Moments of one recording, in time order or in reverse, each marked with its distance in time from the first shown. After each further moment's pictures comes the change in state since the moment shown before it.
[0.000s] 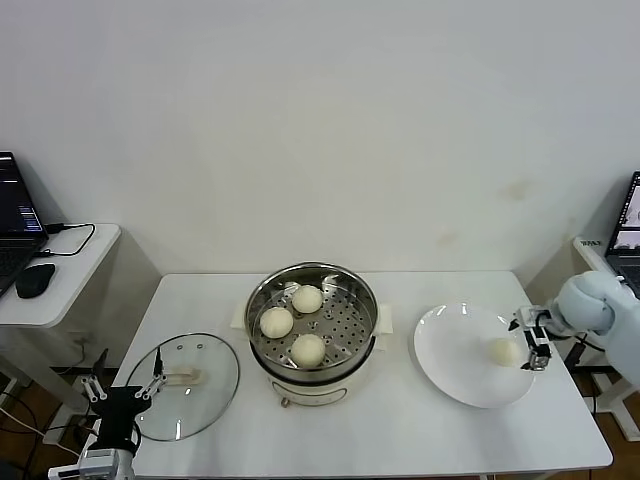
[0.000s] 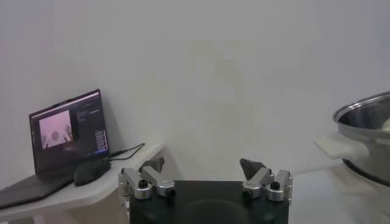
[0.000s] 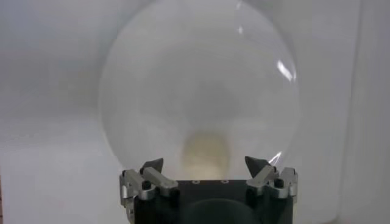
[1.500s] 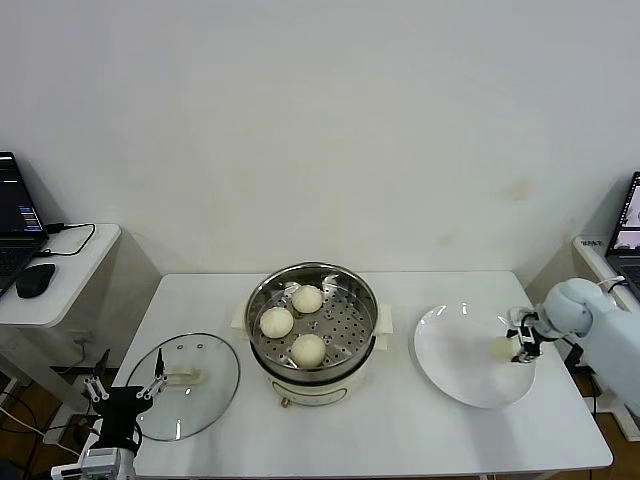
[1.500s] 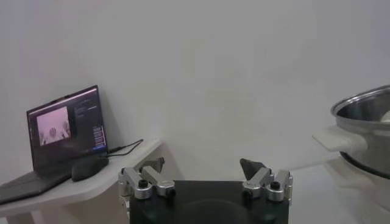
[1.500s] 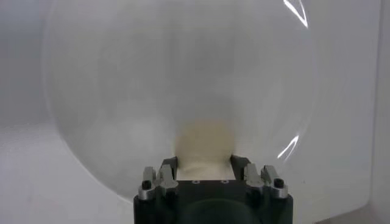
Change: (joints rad) left arm -0.010 0.002 0.005 0.015 0.005 -0.001 0.000; right arm 0.008 0.092 0.026 -0.114 -0.038 -0.016 0.018
